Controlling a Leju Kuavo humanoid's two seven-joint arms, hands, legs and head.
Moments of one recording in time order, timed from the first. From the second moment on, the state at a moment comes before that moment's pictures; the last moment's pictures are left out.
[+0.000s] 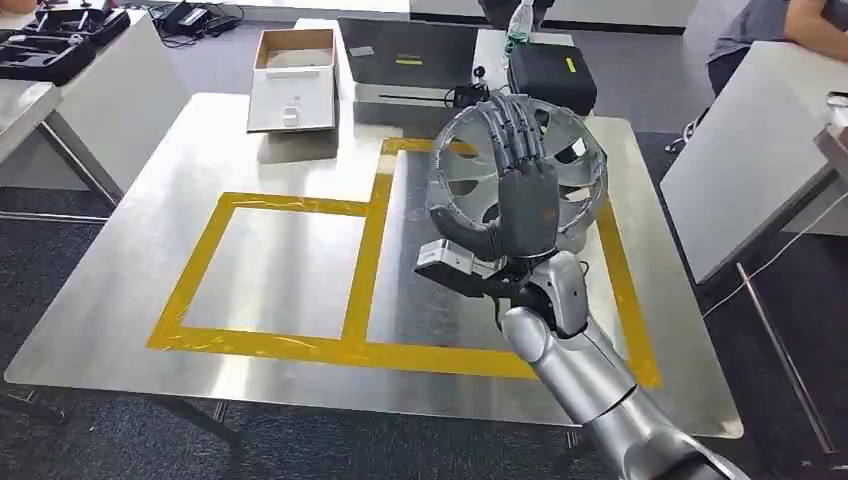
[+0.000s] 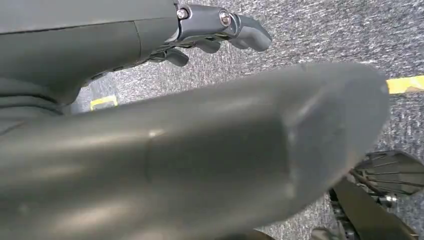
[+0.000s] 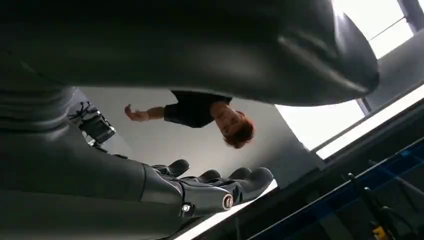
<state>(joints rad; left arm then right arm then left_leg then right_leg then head) -0.12 -0.12 1.07 -0.18 -1.30 -0.01 0.05 -0.49 -0.09 0.40 -1.41 0.95 -0.63 -0.11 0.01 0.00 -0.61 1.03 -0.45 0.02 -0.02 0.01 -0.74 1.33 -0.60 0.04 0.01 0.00</state>
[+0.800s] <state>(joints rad) -0.11 -0.13 1.07 -0.18 -1.31 0.01 0.05 -0.44 -0.15 0.36 -1.41 0.80 -0.63 -0.18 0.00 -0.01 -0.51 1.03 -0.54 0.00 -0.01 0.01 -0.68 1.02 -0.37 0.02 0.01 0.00</state>
